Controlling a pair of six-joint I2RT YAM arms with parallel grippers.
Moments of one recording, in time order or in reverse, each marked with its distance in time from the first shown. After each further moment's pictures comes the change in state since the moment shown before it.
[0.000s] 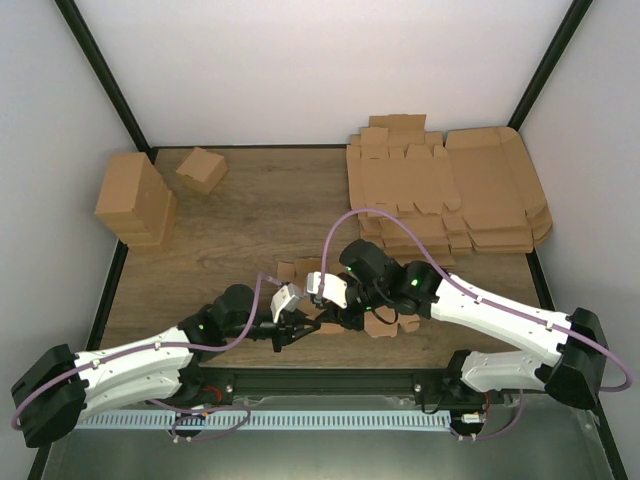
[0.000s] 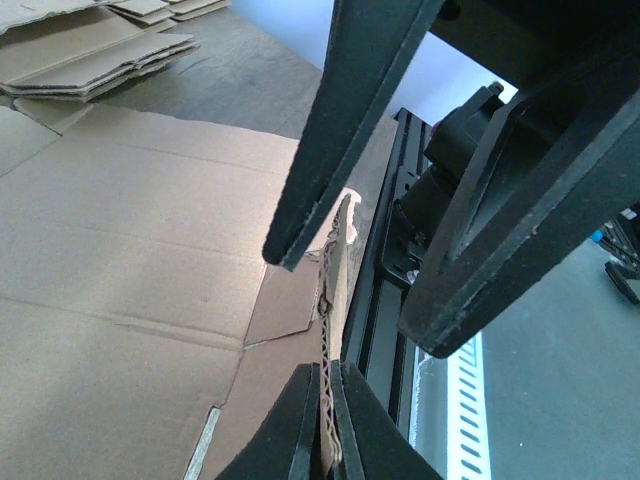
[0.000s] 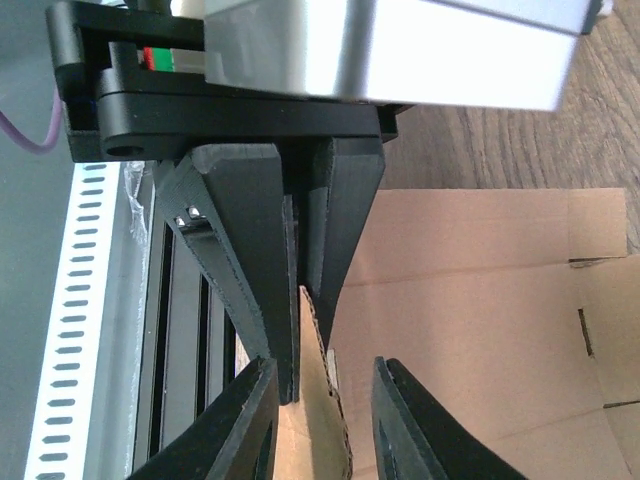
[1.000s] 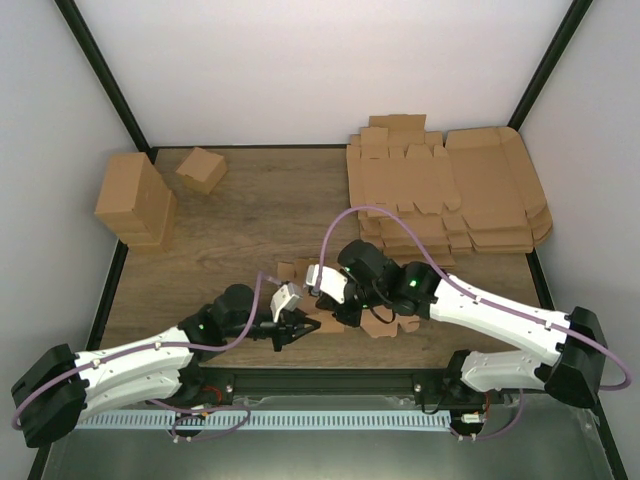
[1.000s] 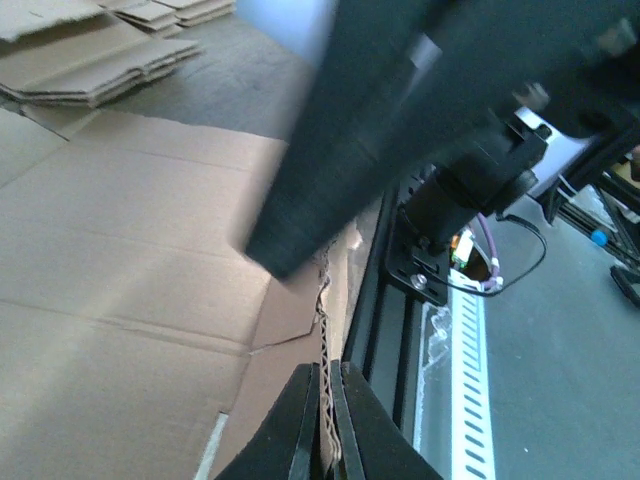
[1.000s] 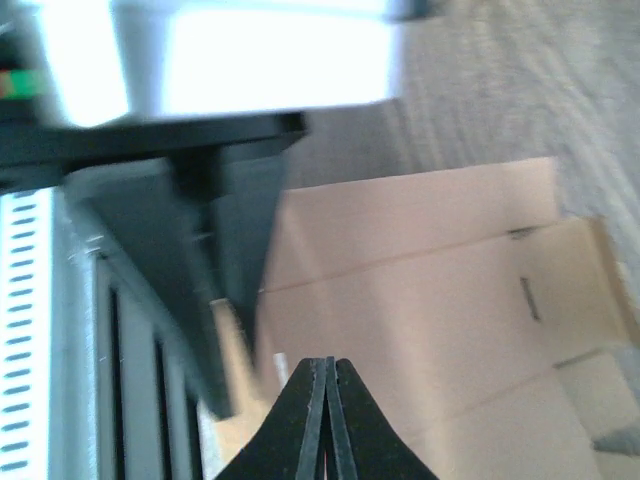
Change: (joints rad) left arm 0.003 0.002 0.001 0.008 -0.013 0.000; right arm 0.004 0.010 0.000 0.023 0.090 0.082
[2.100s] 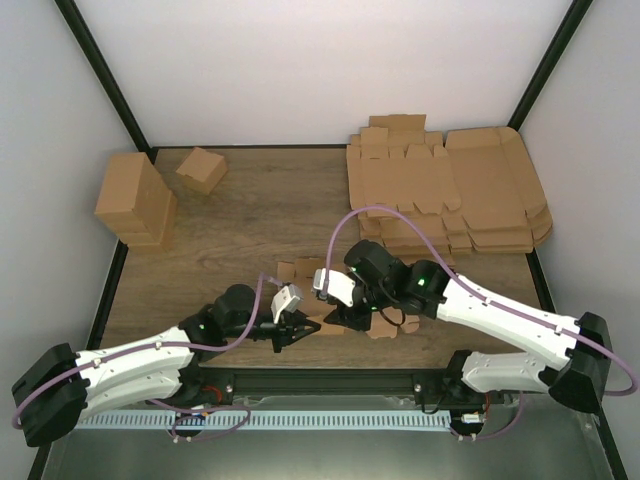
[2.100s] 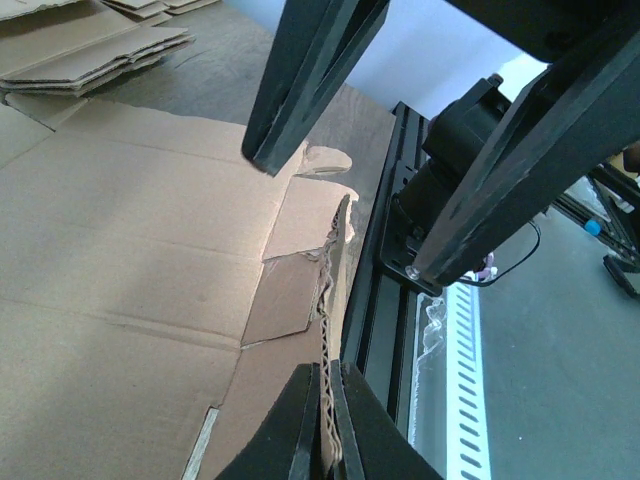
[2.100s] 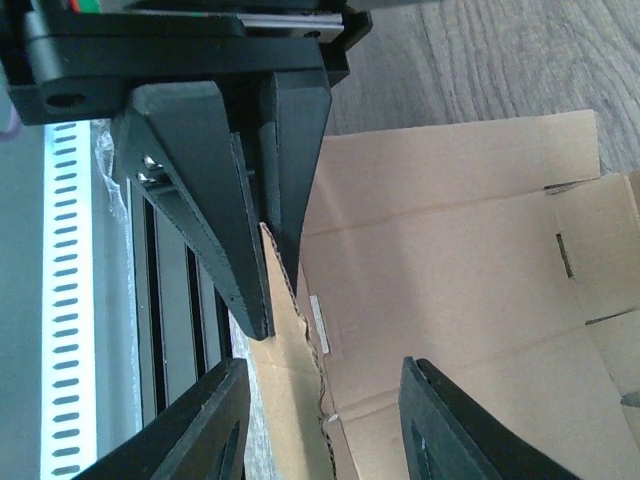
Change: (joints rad) left arm -0.003 0.006 0.000 -0.008 0.023 0.008; right arm -0.011 -0.049 0.019 -0.126 -0.012 -0.004
